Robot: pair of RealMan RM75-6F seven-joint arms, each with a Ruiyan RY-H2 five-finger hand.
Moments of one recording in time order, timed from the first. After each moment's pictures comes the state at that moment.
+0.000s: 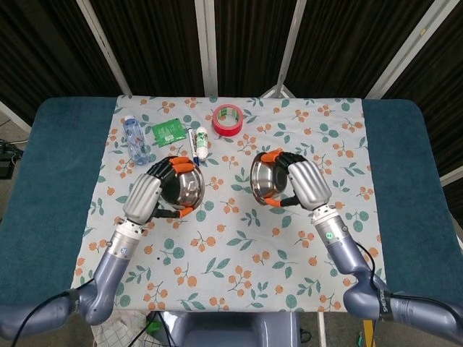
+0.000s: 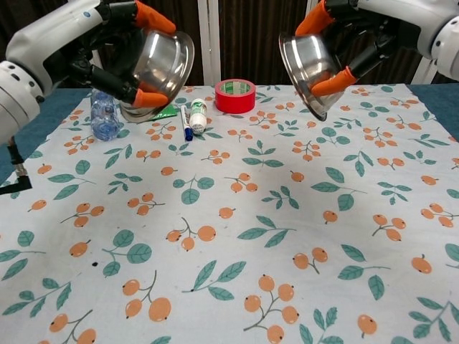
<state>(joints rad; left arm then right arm) -0.65 -1.60 -0.22 -1.59 1.36 1.32 0.00 0.70 -1.39 0.30 -1.64 -1.25 1.13 -0.04</state>
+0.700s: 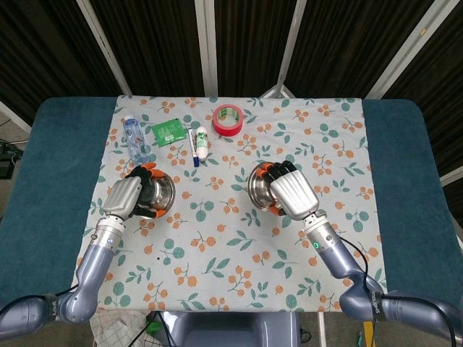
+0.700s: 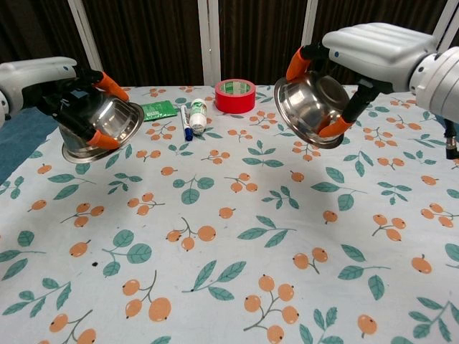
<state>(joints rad) -0.66 -1.44 -0.28 -1.78 0.80 1.11 0.32 0.74 -1.45 0.21 -1.57 -1.31 1.12 -0.44</state>
